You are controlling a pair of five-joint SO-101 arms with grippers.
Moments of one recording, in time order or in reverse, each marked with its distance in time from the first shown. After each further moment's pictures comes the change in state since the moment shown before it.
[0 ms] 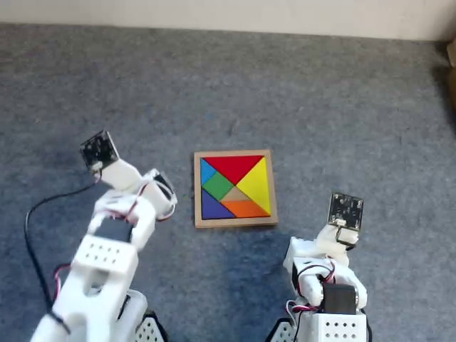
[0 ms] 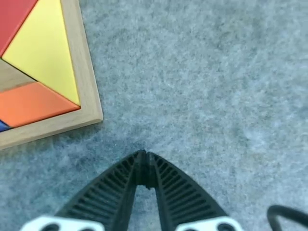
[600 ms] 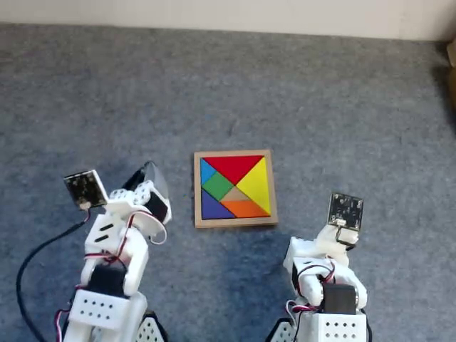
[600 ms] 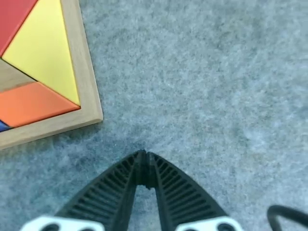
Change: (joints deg) left arm -0.1 -39.4 20.0 -5.6 -8.7; right arm 0.0 0.0 0.0 0.0 0.0
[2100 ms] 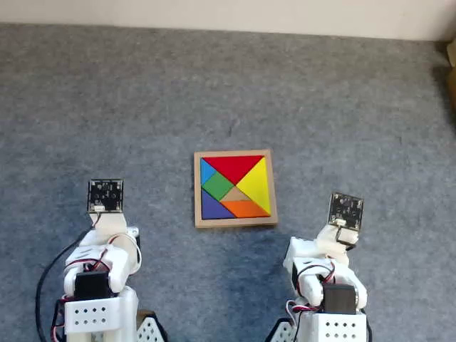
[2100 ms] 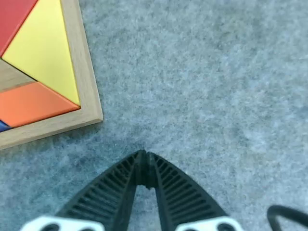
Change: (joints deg) left arm -16.4 -5.1 0.0 46.5 -35.1; right arm 0.0 0.0 0.0 0.0 0.0
